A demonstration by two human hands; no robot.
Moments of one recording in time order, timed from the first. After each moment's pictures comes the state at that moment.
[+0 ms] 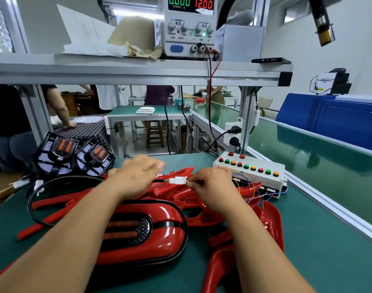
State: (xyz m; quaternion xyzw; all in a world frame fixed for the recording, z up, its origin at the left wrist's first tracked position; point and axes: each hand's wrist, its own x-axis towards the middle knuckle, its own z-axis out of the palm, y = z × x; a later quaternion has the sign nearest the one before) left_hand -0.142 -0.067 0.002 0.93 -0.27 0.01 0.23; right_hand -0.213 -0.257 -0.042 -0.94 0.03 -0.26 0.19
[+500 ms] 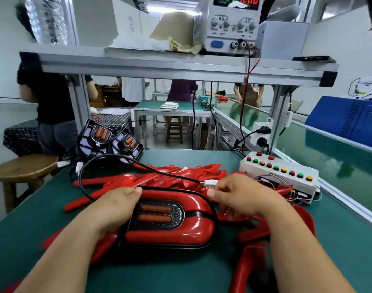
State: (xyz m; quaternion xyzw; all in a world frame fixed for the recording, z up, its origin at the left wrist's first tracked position) left_hand -0.170 0.027 -0.050 0.92 -0.06 -0.06 0.37; right_hand -0.230 -0.244 -0.028 -0.94 0.00 0.02 0.33
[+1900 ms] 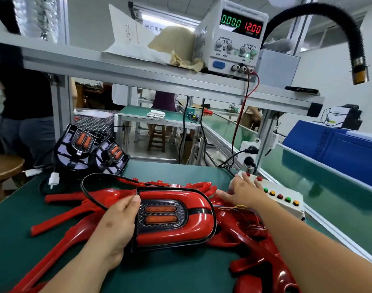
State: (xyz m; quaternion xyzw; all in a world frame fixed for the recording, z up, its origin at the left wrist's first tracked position) left_hand -0.141 -0.009 -0.092 0.66 -0.08 -0.08 0.74; right_hand -0.141 -0.337 -0.053 -0.98 0.17 -0.04 0.03
